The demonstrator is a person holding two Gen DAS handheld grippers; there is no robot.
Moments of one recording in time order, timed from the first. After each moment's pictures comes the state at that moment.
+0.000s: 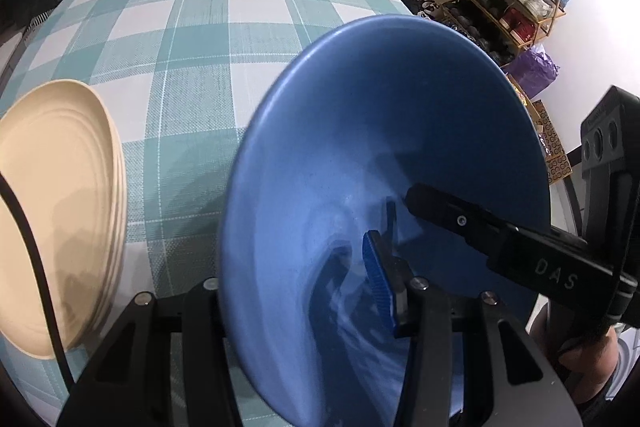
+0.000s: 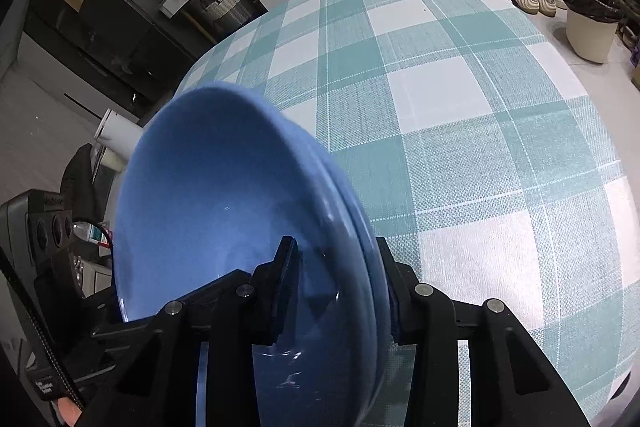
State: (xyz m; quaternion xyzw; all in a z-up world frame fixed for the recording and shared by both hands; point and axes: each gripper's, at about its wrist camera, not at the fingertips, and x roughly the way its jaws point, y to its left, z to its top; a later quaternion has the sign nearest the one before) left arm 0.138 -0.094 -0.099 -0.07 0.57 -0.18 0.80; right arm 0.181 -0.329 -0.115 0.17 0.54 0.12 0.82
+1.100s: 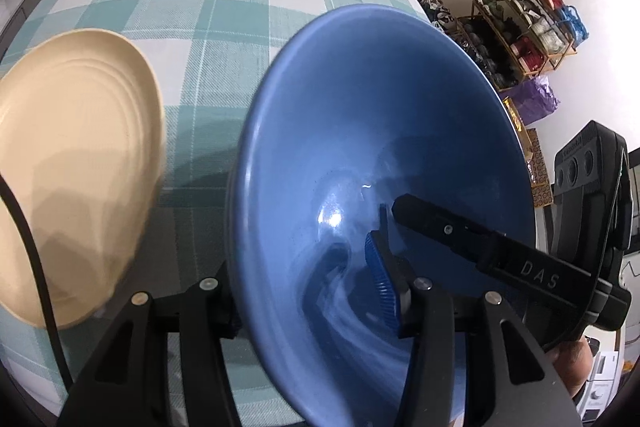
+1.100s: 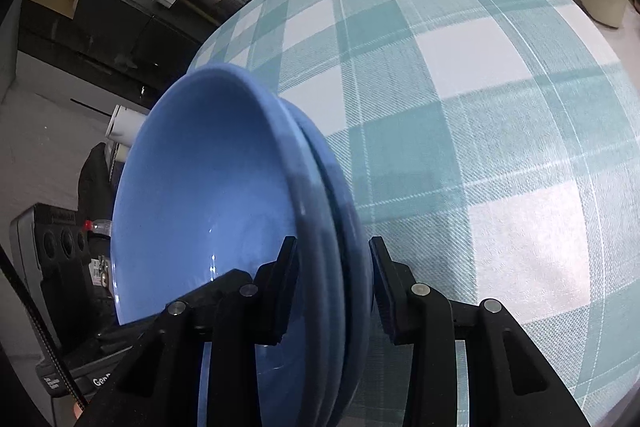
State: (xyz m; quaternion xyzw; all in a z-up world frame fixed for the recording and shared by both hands) left arm 0.137 -0.058 -0.092 -0.15 0.59 -0.17 0.77; right arm 0.198 -0.307 -0.116 0.21 0.58 0.15 0.77
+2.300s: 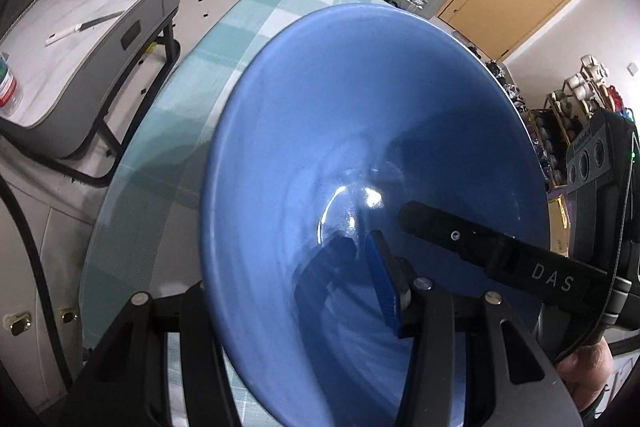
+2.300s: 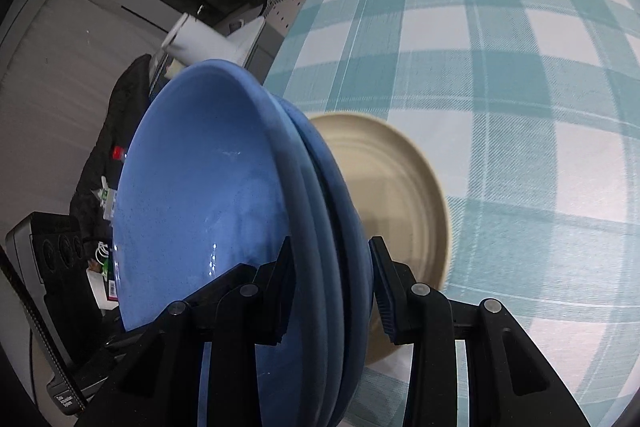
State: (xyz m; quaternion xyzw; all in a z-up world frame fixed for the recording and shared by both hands) left arm 0.131 0.128 -0.090 -0.22 0.54 -0.01 0.81; right arm 0.254 -0.086 -0.101 0.11 0.61 0.28 0.73
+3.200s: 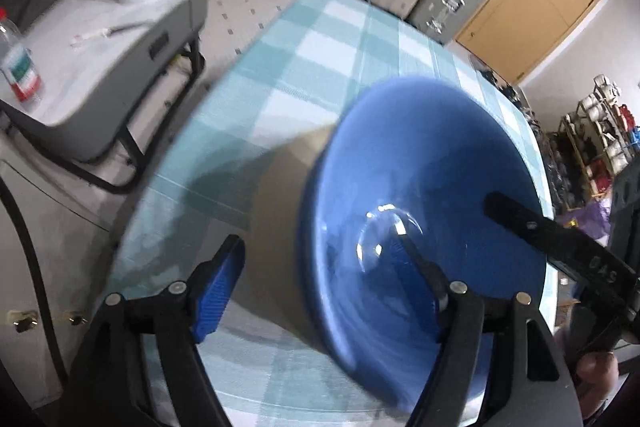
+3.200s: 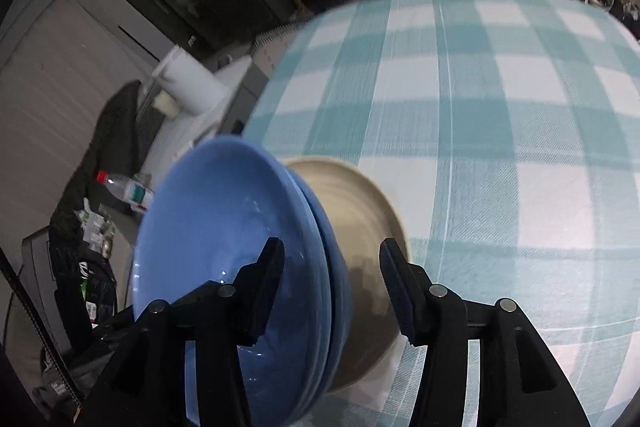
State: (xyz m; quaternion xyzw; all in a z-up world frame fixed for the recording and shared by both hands) left arm 0.114 0.147 -0.079 -0.21 0.50 0.04 0.84; right arm 0.250 -0.111 -0.079 0.11 0.53 0.25 0.80
